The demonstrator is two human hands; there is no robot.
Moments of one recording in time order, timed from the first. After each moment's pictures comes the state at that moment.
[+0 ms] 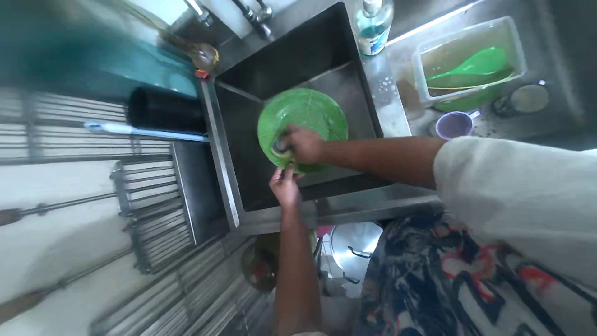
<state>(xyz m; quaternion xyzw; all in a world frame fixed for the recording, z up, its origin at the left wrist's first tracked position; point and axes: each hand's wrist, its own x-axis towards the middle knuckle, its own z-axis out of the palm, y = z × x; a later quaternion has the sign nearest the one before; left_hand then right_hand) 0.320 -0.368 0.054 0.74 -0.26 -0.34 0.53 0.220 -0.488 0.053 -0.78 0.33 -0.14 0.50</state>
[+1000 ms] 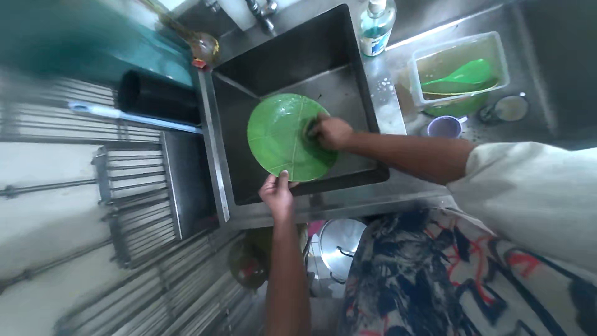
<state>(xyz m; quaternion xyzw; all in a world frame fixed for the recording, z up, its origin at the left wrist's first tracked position) 0.317 -0.334 0.080 0.73 -0.29 -0.31 0.53 0.169 -0.492 0.026 -0.79 0.40 -0.08 0.46</state>
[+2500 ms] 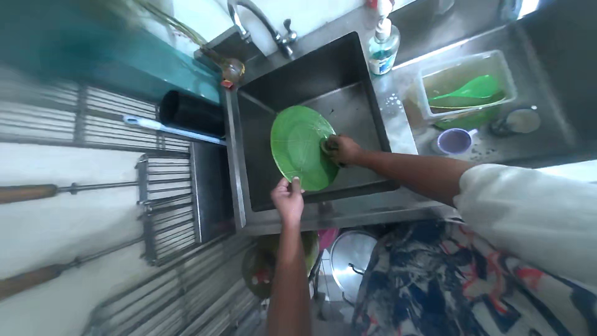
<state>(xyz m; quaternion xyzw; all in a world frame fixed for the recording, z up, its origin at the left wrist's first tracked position) 0.338 -0.330 0.092 0.76 -0.45 -0.24 0.41 0.177 -0.474 -0.019 -0.65 0.48 -0.11 0.58</state>
